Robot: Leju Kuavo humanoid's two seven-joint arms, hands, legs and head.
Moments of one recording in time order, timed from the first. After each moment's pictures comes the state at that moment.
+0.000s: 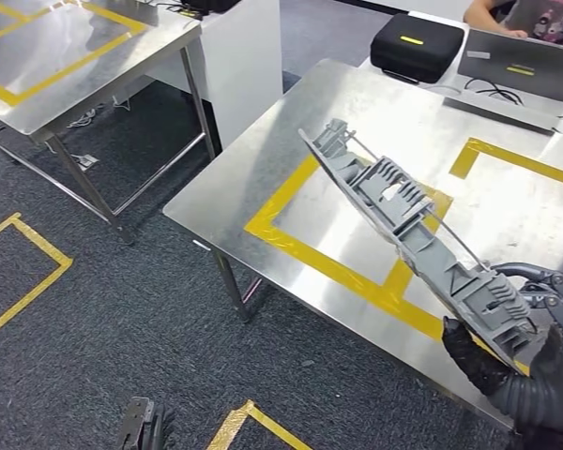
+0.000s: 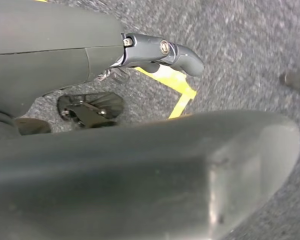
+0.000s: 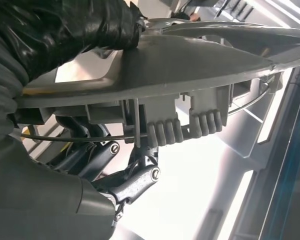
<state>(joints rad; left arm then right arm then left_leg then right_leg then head) 0.01 -0.08 -0.11 -0.17 0.14 0.02 -0.57 0.23 -0.26 0.19 -2.05 0.56 -0.47 -0.43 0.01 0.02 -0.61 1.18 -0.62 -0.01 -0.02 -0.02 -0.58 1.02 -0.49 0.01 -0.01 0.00</state>
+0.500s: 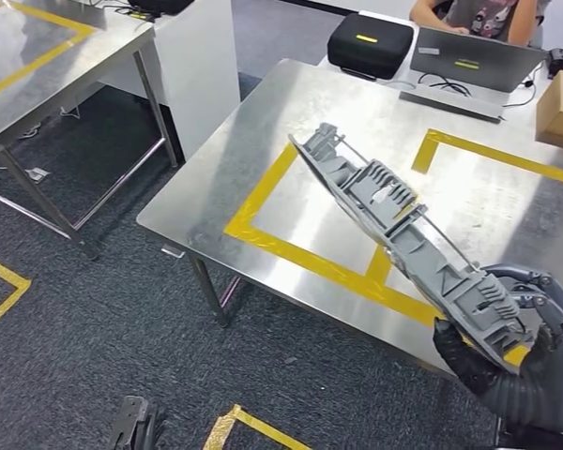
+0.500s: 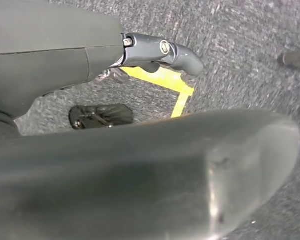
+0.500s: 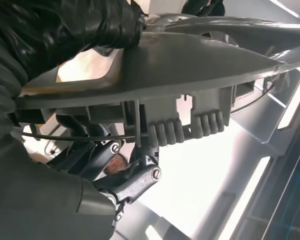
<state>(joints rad) 0.01 -0.06 -0.11 -0.17 0.12 0.01 -0.56 0.21 -0.25 0.21 -2.03 0.58 -0.47 -0.41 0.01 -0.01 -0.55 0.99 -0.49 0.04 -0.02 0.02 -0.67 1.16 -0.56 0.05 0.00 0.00</state>
